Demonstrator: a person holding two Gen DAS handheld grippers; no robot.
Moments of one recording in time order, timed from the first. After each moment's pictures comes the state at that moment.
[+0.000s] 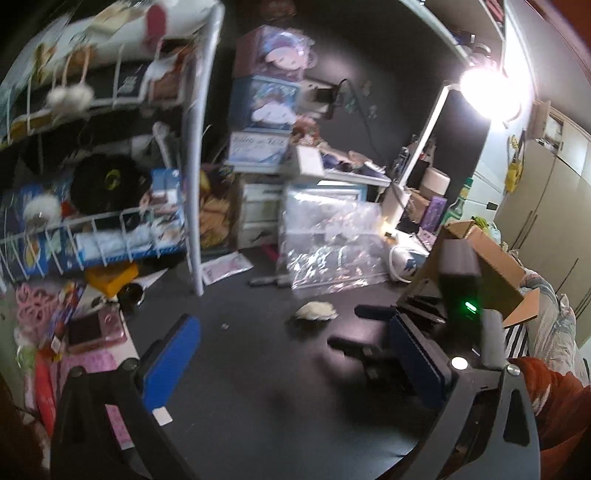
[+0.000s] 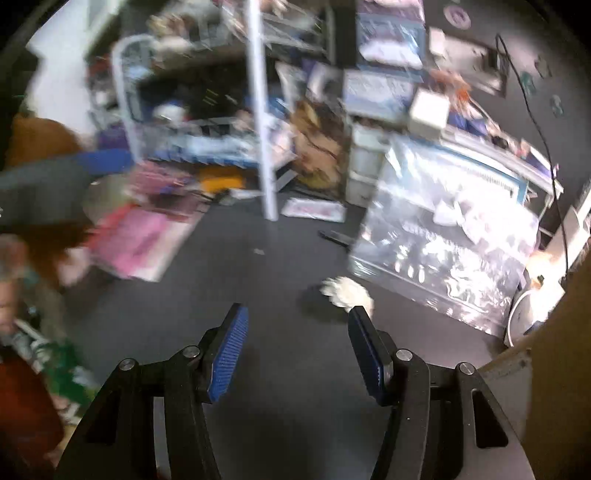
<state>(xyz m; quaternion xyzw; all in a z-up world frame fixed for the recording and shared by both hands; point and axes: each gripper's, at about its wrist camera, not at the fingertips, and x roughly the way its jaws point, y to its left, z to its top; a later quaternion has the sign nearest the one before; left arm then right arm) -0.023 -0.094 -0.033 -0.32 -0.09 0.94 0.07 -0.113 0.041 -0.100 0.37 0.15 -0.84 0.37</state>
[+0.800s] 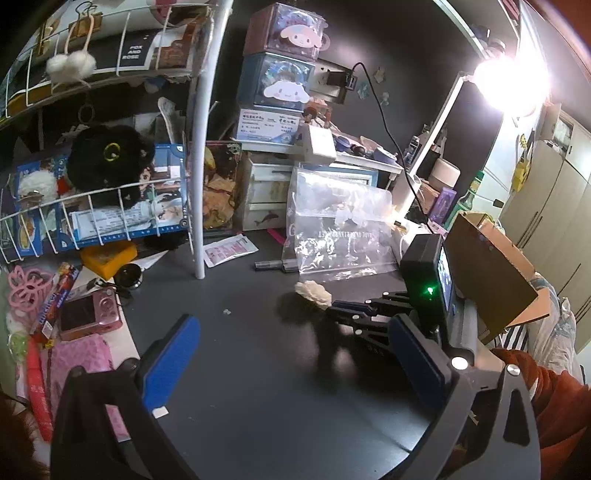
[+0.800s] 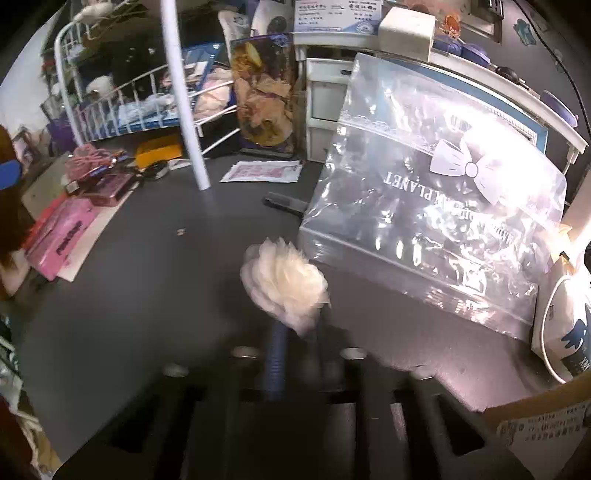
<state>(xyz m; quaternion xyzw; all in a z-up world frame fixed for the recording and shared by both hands) -0.035 -0.094 -0.046 -0.35 -0.10 0.93 0.07 -0.164 0.035 -0.140 0.40 0.15 -0.83 0.36</state>
